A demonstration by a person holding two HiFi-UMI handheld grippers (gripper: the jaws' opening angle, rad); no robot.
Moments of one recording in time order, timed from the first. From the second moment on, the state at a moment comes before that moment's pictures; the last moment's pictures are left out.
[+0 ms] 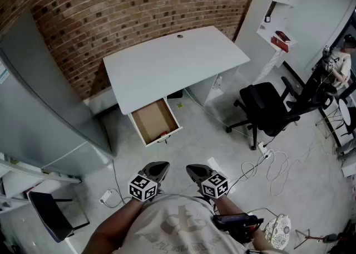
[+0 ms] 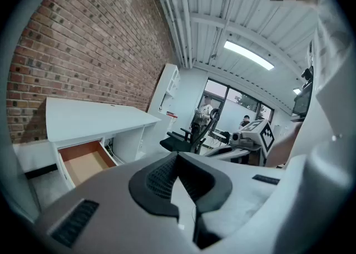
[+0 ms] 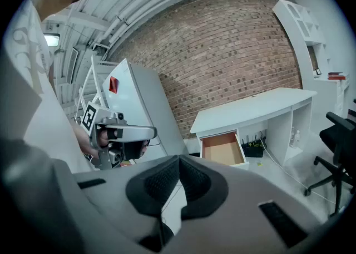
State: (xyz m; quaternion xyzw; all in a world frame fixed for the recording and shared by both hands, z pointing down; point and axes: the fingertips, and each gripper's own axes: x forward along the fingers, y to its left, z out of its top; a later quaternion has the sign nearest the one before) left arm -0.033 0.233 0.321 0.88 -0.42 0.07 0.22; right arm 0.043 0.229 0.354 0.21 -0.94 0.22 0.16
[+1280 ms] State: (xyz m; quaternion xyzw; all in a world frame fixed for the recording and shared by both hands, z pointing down) left arm -0.084 0.278 0.331 0.87 -0.44 0.06 0.22; right arm 0.011 0.259 0.356 0.25 -0.93 0.23 0.15
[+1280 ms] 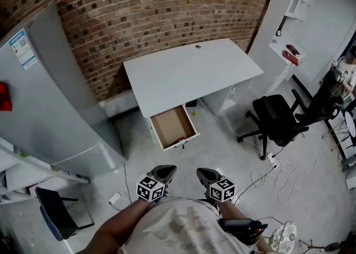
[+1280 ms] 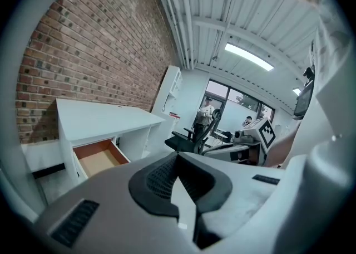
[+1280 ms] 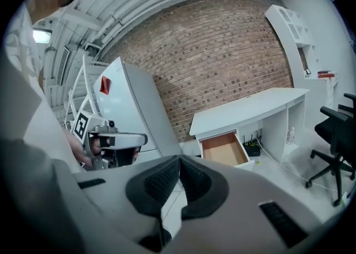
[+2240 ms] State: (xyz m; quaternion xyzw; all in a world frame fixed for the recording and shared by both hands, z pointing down) left arm -0.088 0.287 0.343 0.87 -0.43 0.06 0.25; right arm 0.009 0.251 0.358 0.27 -0.91 0.24 0.17
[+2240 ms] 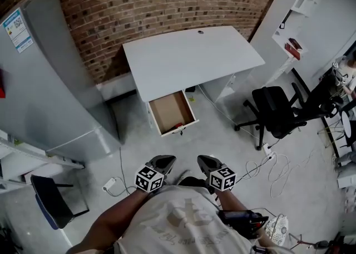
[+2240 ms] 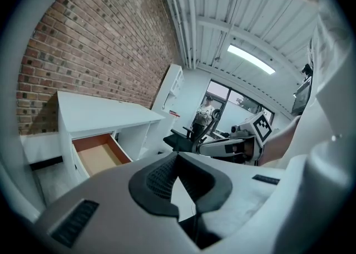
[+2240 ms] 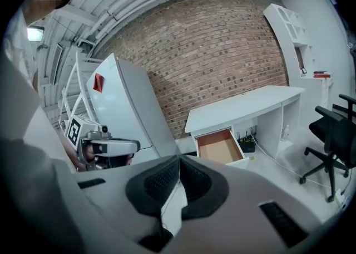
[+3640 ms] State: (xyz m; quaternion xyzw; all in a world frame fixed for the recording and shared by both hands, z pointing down) left arm -0.085 0.102 0.365 0.85 -0.44 0.12 0.28; right arm 0.001 0.065 0.396 0.25 -0.91 0.30 0.15
